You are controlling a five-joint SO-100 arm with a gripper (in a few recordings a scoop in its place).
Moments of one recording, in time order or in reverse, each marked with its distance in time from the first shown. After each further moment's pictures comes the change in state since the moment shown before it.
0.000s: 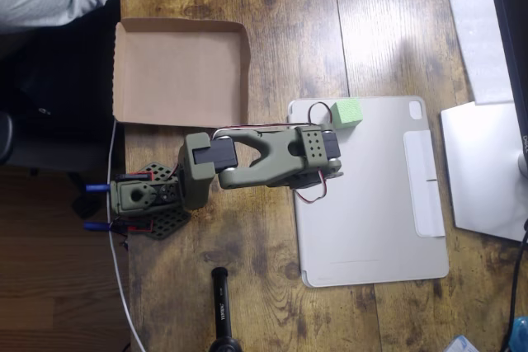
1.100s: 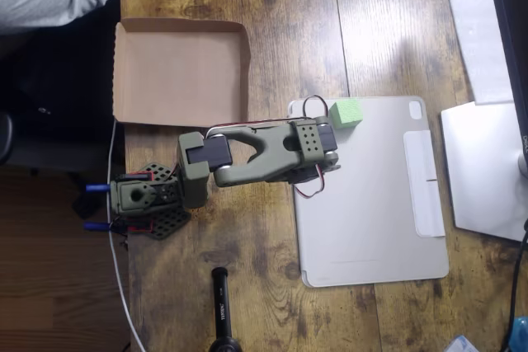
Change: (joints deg) arm -3.9 2.7 1.1 -0.4 3.0
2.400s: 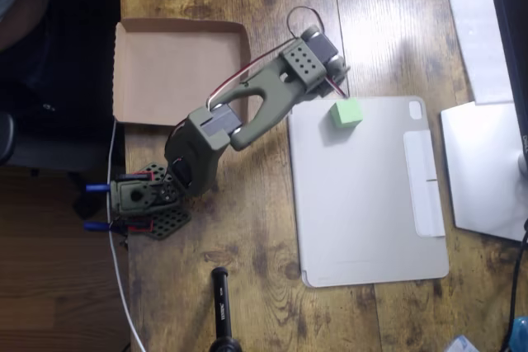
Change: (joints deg) arm -22.9 -12.6 -38.7 -12.5 -2.2
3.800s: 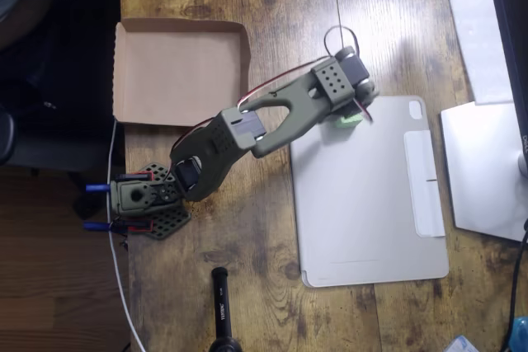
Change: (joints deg) arm 10.0 -13.2 -16.7 12.2 -4.6
